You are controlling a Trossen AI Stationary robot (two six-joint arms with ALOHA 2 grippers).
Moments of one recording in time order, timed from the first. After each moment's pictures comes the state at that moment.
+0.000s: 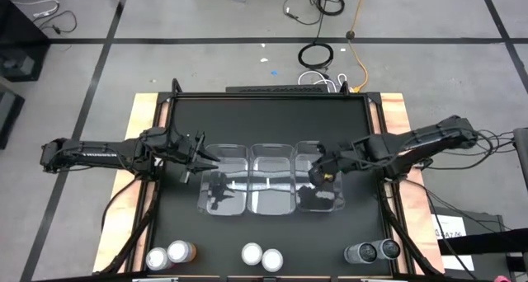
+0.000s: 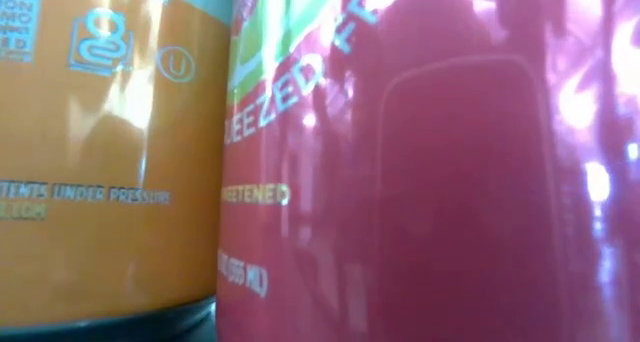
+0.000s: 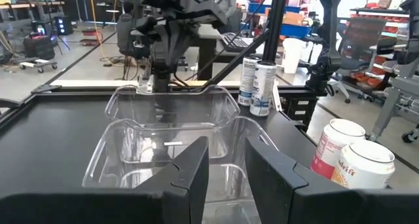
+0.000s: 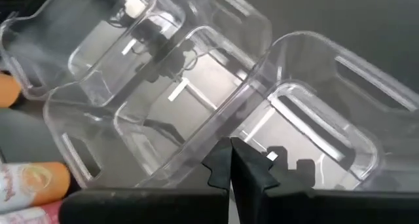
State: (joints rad) left arm 0.10 0.61 0.31 0.23 0.36 -0.02; right arm 0.25 1.25 1.12 -0.88 0.32 1.05
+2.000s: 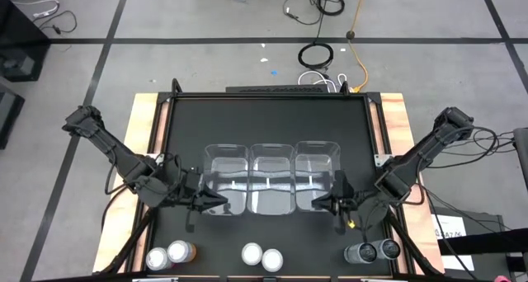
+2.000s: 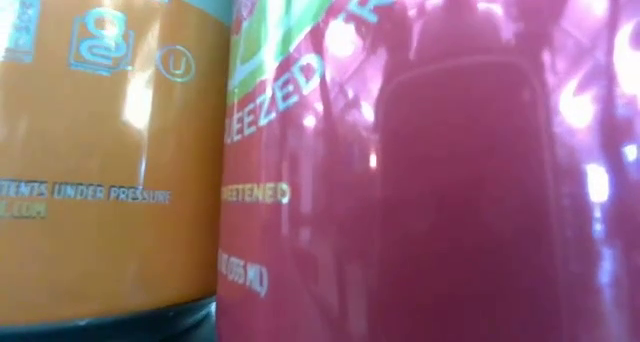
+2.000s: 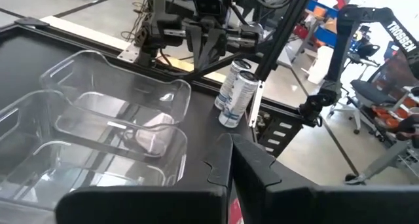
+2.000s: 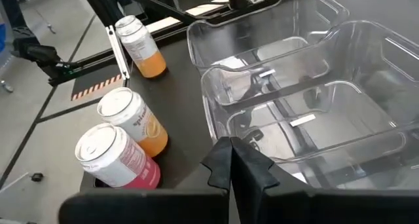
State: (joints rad) left arm -0.68 1.09 0.85 -0.01 -0.56 -0.52; right arm 0.73 1.16 0.80 -0.21 0.66 0.76
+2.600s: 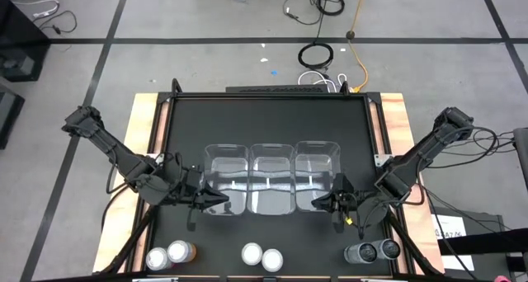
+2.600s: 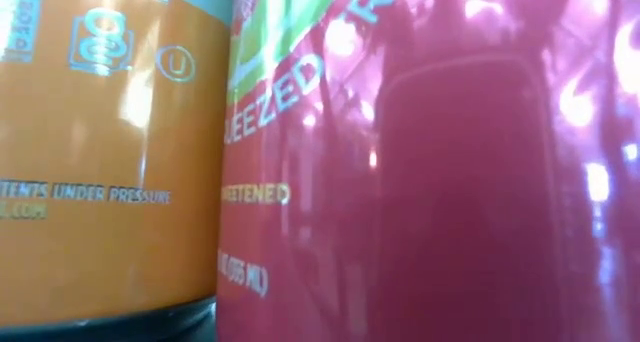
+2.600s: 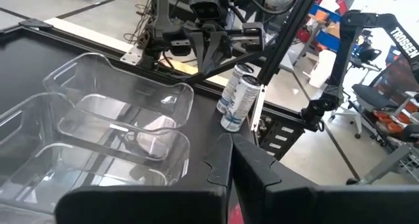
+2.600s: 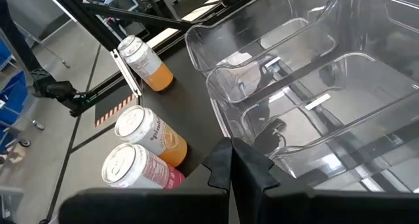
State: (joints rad) left arm -0.67 1.09 0.85 0.00 -0.55 -0.52; right arm 0.73 1.16 0.80 -0.21 0.66 0.98
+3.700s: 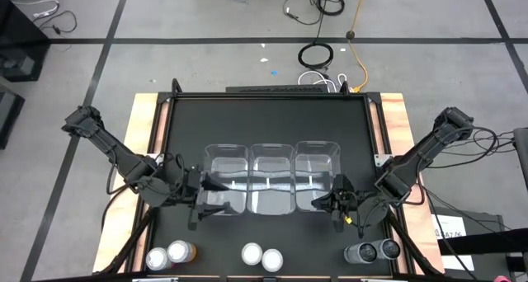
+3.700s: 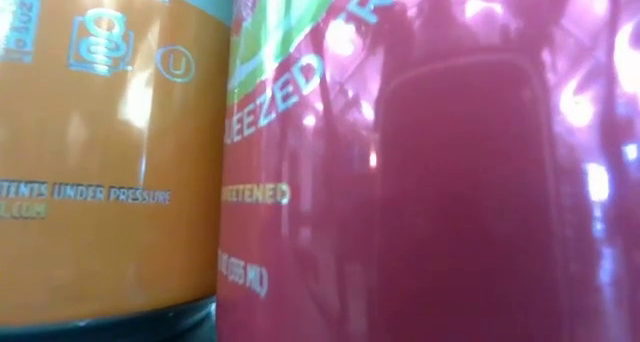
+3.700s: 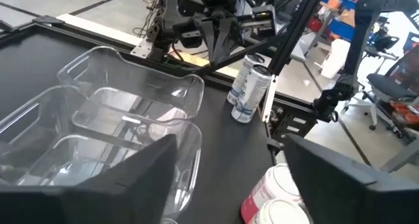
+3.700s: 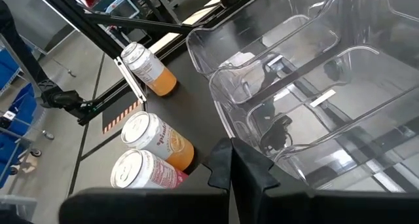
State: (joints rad) left arm -0.67 1.09 0.85 -0.06 -0.57 -0.52; right arm 0.73 1.16 0.80 -0.20 0.66 1.04
